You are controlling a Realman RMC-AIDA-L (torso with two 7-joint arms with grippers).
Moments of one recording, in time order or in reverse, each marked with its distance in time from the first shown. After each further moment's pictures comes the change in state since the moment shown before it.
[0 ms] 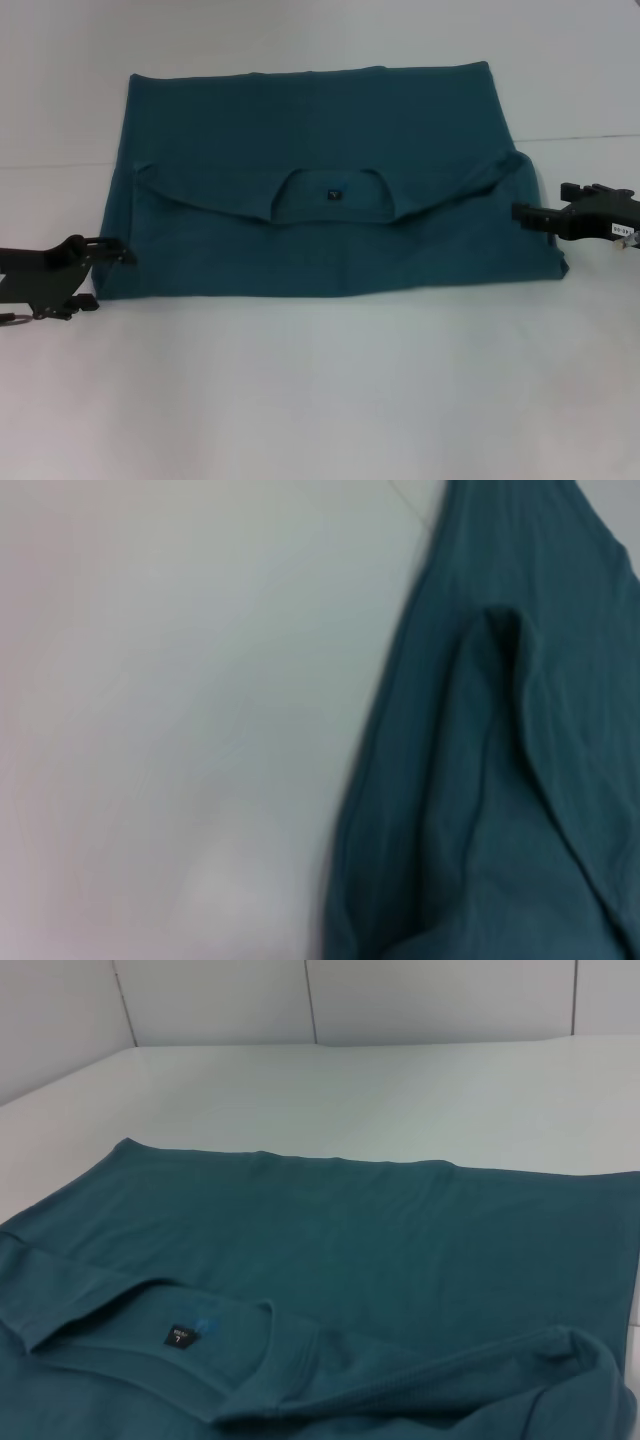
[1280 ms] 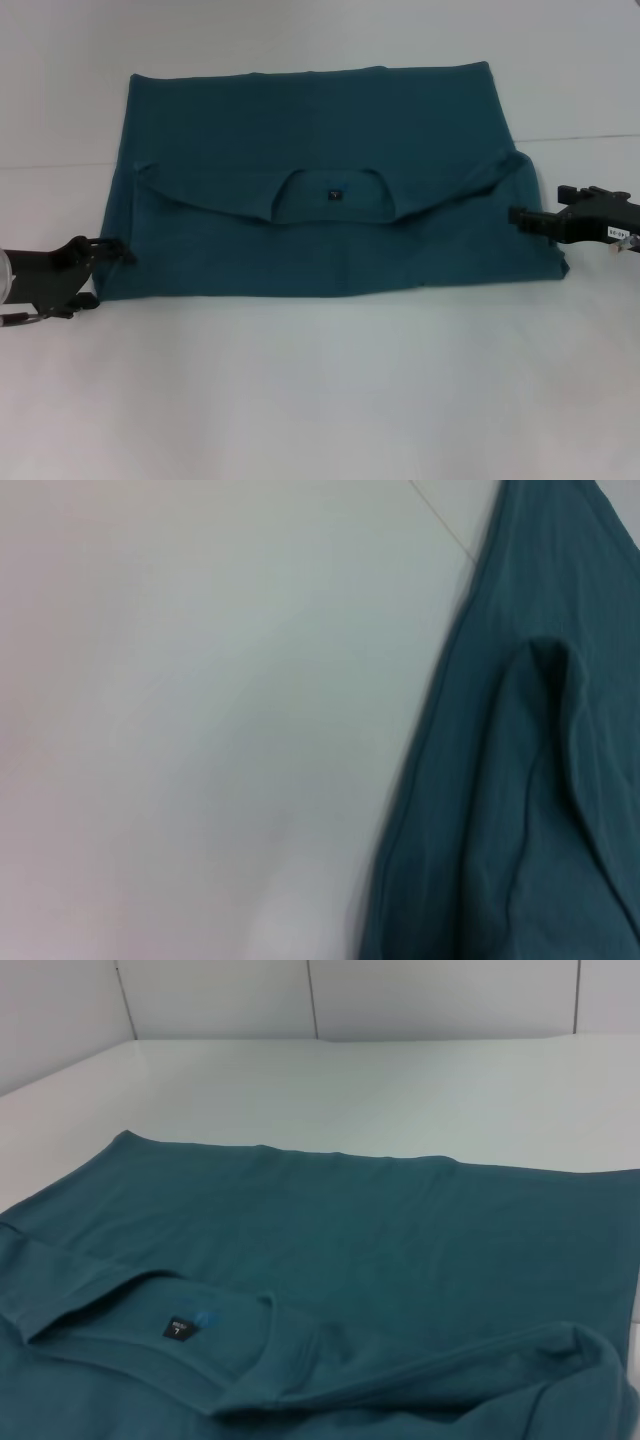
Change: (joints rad) left arm -0.028 -0.005 0.009 0.083 -0.002 -0.126 -0.001; right arm 0.006 0.000 0.000 0.022 0.004 0.015 -0.026
